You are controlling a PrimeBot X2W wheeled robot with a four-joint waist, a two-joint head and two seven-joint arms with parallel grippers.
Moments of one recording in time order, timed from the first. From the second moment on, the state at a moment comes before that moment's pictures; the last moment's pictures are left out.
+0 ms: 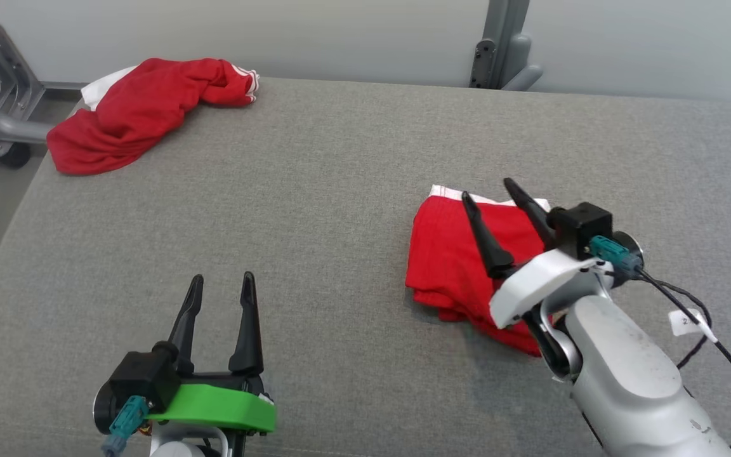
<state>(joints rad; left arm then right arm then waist) -0.05 0.05 -0.23 0.11 -0.35 0.00 -0.26 -0.54 -0.11 0.42 0.60 0.37 0.13 -0.26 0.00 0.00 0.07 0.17</state>
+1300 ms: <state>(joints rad) 0.01 0.05 -0.14 0.17 -0.30 0.01 -0.26 -0.02 -0.05 0.03 0.11 0.24 0.13 -0.26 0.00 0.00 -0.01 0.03</state>
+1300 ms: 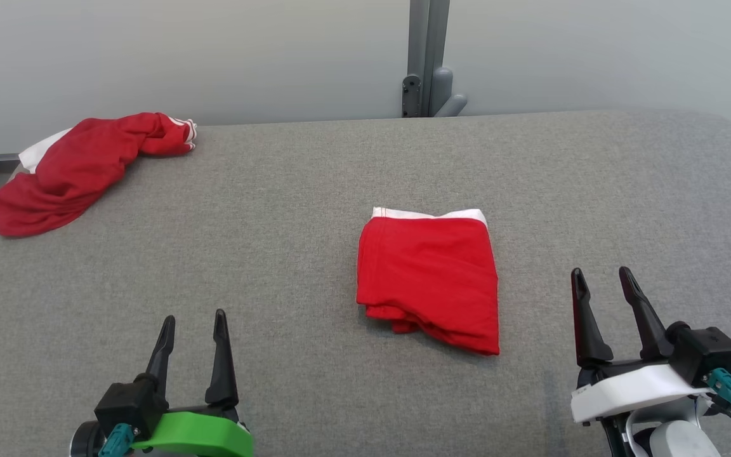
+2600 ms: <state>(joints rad) -0.02 0.05 -0.17 0.17 -0.30 0.02 -0.26 -0.25 -0.10 0.04 0.40 0.38 0.13 0.09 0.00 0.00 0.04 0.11</state>
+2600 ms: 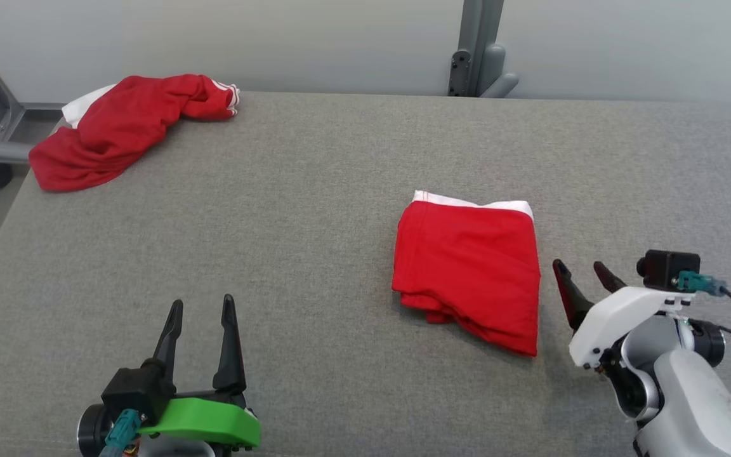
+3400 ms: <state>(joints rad) -0.05 0.05 -0.21 0.17 -0.32 0.03 -0.26 -0.48 -0.24 0.23 0.71 0.63 0.13 0.29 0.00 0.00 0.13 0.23</state>
